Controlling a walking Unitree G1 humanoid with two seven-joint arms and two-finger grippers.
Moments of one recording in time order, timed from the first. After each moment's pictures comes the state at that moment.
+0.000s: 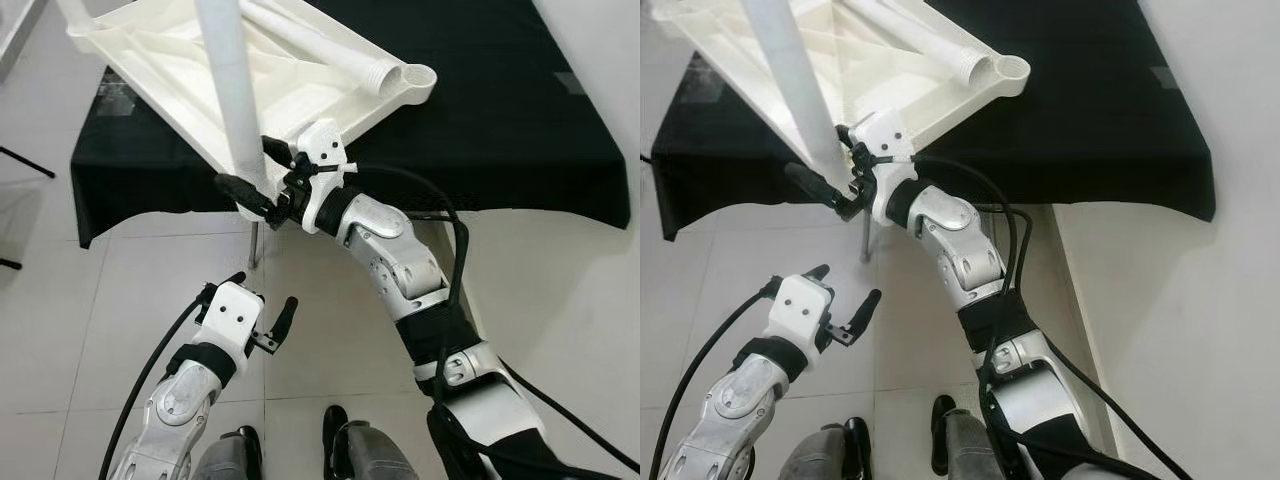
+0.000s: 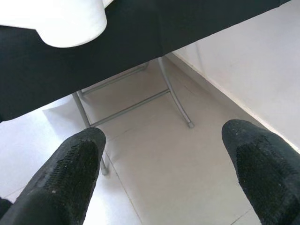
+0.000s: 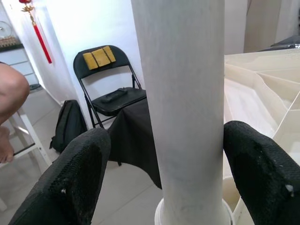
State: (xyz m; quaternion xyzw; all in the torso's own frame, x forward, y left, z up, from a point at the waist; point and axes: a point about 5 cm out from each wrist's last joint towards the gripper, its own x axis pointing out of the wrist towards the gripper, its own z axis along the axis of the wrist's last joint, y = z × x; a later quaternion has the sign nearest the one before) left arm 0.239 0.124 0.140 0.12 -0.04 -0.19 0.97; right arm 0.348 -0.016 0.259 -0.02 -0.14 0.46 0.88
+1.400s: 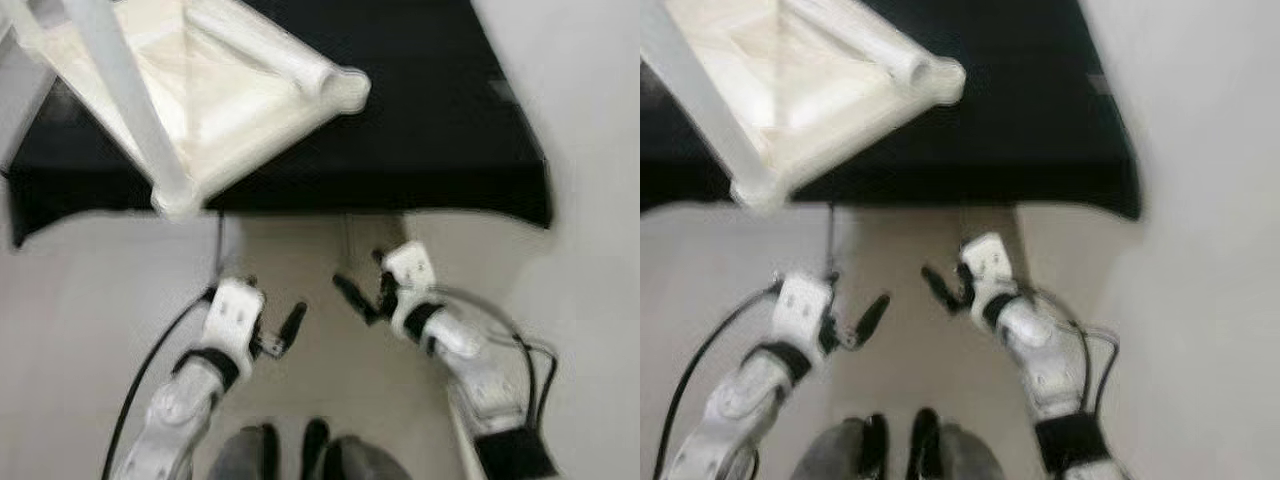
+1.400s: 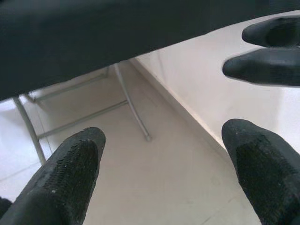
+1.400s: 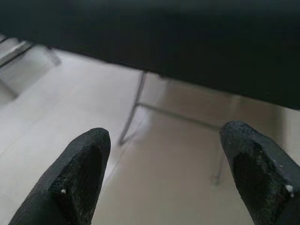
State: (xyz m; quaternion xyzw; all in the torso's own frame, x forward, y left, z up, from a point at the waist) left arm 0.238 0.120 0.134 0.06 -0.01 -0.21 0.98; right arm 0.310 -0.135 0.127 -0.05 0.01 0.22 0.97
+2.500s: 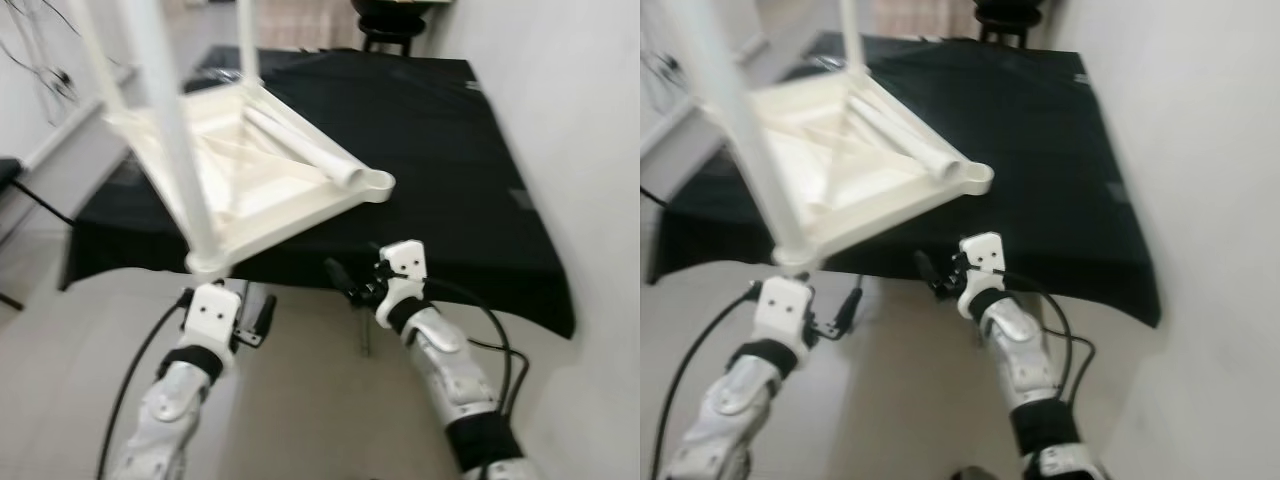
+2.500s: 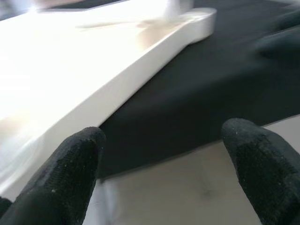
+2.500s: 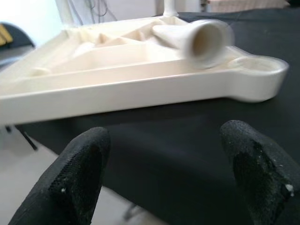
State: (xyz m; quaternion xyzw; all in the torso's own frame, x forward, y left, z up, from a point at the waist) left arm 0.256 0.120 0.126 0.06 -0.04 -0.18 0.98; right arm 0.325 -0.139 0.127 -0.02 -0.01 0.26 0.97
